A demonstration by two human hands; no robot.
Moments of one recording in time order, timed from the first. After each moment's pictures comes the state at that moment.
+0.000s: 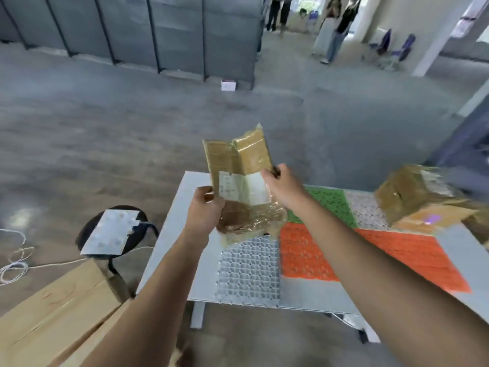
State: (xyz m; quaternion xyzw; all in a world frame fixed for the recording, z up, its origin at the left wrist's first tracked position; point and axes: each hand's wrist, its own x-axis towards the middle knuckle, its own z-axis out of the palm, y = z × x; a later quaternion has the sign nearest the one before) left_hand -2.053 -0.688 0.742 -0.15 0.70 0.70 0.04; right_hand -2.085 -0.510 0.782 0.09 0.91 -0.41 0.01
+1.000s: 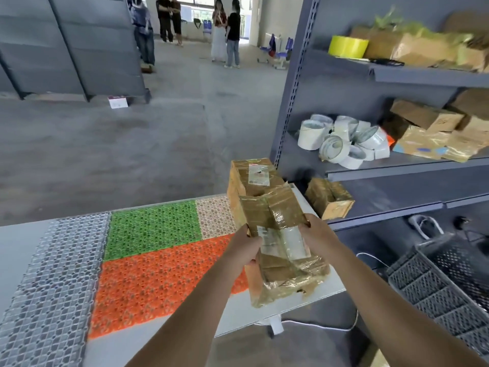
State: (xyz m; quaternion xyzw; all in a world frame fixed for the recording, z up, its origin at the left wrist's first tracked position) left_hand -1.976 -0.132 0.729 0.07 0.73 0.58 0.35; right_hand -1.910 0.045 0.743 0.32 0.87 -0.37 0.01
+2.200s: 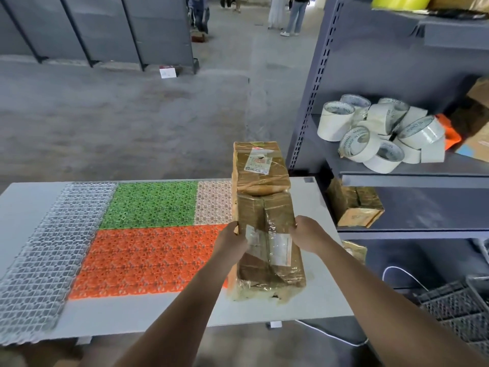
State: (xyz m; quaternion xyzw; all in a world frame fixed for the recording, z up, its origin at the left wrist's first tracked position) left_hand -1.995 -0.043 0.670 -0.04 0.84 0.50 0.21; right_hand -1.980 0.152 0.680 0.18 0.94 -0.26 0.15
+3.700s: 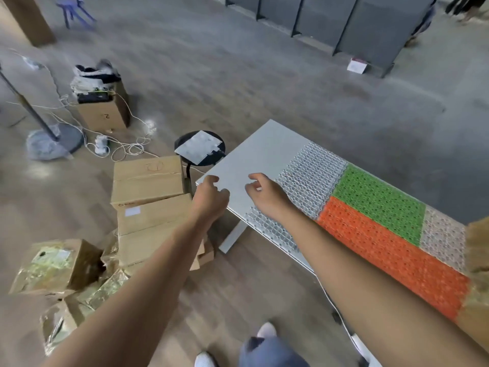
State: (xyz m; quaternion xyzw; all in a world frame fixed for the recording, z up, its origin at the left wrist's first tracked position) left_hand -1.879 -0.680 0.683 -0.36 0.78 0.51 -0.04; right_hand -1.953 -0.554 0.701 -0.21 0.88 -0.35 0.23
